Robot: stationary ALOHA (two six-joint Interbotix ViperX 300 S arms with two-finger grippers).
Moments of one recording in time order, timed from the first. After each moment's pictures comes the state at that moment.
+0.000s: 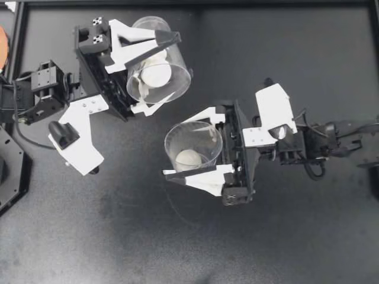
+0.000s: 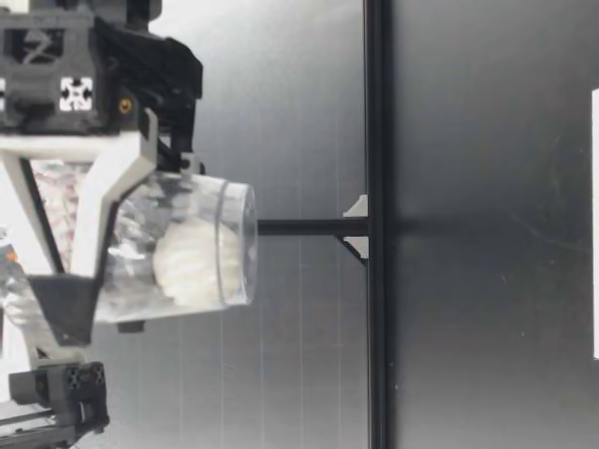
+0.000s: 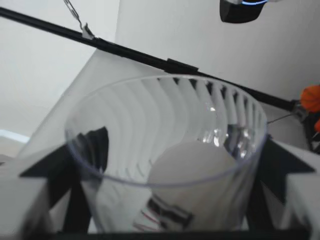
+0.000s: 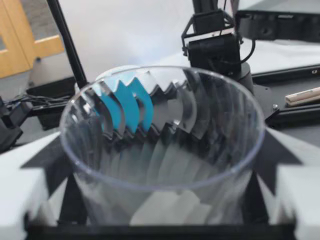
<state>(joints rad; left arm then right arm) 0.13 -0.32 0.74 -0.13 -0.61 1.44 0.02 0.02 0.69 -0.11 -0.76 0.26</state>
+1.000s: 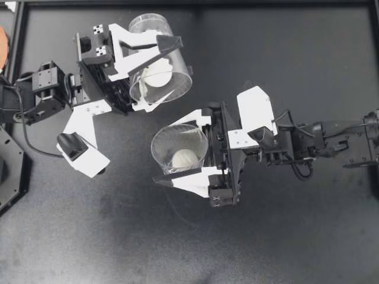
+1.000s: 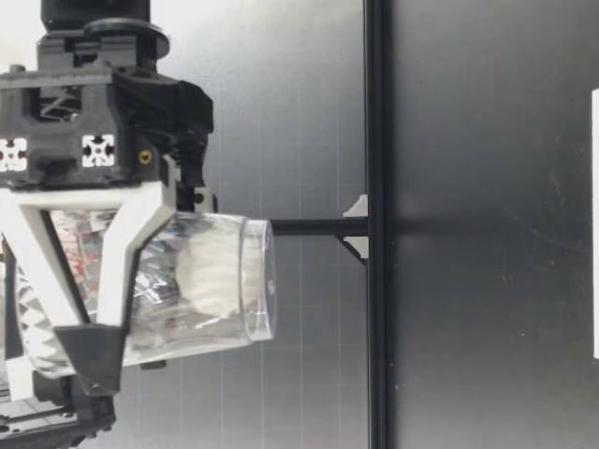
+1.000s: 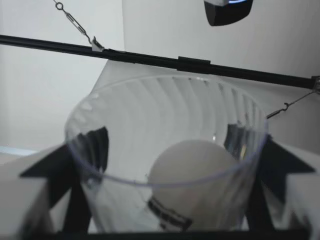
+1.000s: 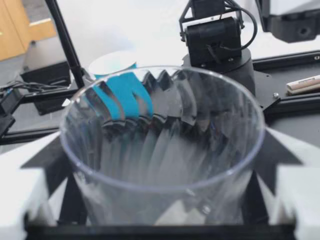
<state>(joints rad) 0.13 -0.32 0.74 -0.13 -0.61 1.59 0.02 0.07 0.63 -0.12 -0.69 0.26</state>
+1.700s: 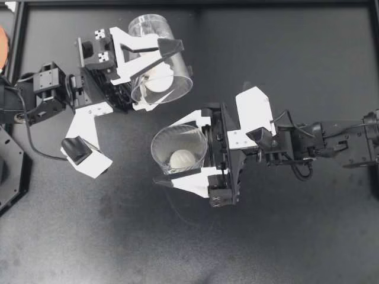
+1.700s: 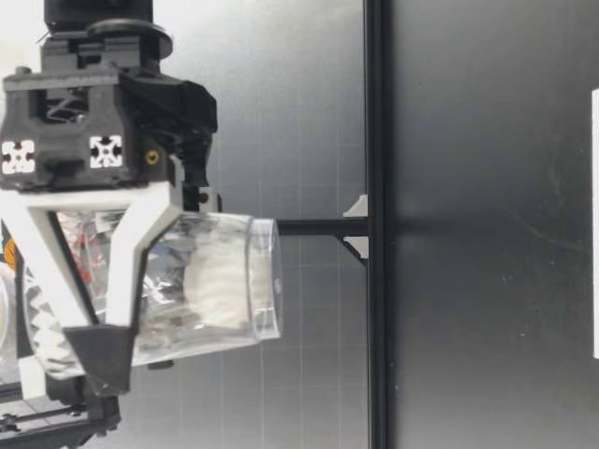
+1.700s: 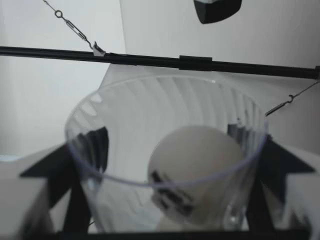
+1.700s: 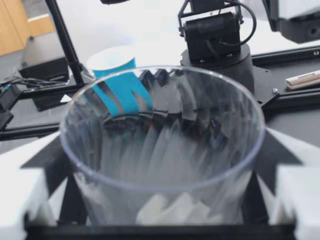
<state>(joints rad) 0.13 -0.31 0.74 -0.13 -0.61 1.66 0.02 0.07 0.63 -0.12 -0.68 0.26</state>
